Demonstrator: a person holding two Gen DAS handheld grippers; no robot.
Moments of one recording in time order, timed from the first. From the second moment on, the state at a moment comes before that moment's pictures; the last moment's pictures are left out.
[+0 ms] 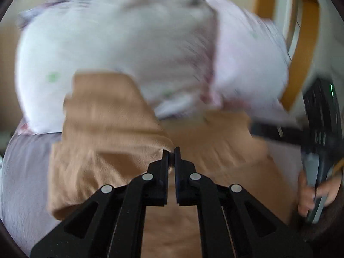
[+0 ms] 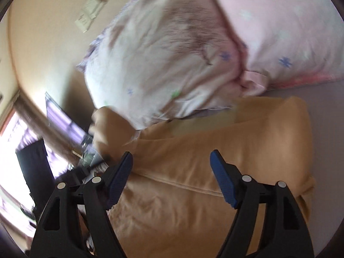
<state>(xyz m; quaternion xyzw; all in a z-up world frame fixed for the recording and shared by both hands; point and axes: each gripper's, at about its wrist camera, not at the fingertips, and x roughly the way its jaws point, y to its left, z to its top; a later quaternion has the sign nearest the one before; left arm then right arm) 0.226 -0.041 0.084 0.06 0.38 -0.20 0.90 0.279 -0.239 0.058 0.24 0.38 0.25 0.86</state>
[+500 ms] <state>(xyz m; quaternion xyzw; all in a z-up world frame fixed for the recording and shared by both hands) 0.150 0.020 0.054 0.09 0.41 -0.13 0.90 0.291 -0.264 0.004 0.14 0.48 0.11 0.86</state>
